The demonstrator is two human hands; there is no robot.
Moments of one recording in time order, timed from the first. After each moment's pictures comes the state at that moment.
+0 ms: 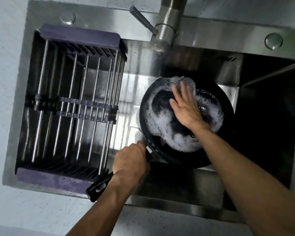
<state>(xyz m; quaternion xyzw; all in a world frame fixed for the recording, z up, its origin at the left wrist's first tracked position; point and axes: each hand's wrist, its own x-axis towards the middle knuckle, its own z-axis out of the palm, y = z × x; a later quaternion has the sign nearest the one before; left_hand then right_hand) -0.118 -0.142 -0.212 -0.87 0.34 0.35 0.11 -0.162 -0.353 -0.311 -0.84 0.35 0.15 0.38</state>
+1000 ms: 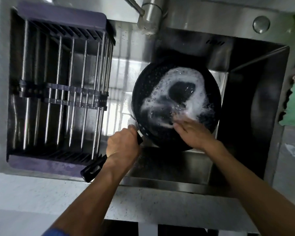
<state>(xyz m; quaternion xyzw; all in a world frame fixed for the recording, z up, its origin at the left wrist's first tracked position) -0.121 -0.146 -0.208 -0.88 0.33 0.33 0.12 -0.263 -0.319 -0.259 -0.81 0.31 0.37 0.34</state>
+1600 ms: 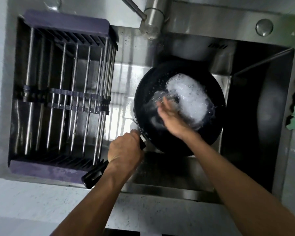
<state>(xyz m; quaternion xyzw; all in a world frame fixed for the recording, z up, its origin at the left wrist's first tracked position) -0.120 -0.144 -0.212 -0.88 0.32 0.34 0.11 -0.196 -0.306 -0.283 -0.71 0.38 0.23 0.55</state>
